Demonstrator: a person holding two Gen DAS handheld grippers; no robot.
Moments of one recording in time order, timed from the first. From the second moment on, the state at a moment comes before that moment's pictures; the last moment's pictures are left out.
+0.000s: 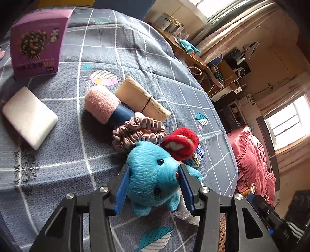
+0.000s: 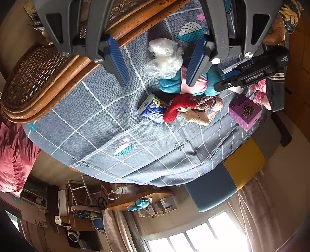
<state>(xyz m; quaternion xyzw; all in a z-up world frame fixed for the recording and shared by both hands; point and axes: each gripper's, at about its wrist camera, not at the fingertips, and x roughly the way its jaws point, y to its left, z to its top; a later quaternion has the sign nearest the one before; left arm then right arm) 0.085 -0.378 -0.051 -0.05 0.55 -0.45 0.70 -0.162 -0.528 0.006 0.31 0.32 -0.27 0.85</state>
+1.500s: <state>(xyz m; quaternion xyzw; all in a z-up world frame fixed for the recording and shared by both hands) 0.076 -0.190 -0.053 0.00 0.51 -0.39 0.77 -0.032 -0.408 -0.021 0.08 0.58 -0.08 0.81</state>
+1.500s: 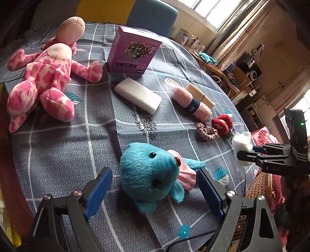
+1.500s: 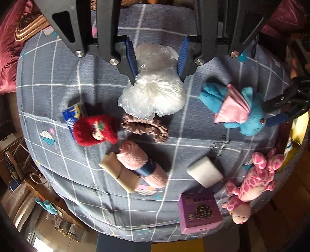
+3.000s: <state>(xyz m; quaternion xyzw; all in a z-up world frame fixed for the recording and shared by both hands) 0.054 -0.002 0.059 -0.01 0.31 -0.17 0.93 0.006 -0.374 -0.096 0.12 0.58 -0.09 0.80</state>
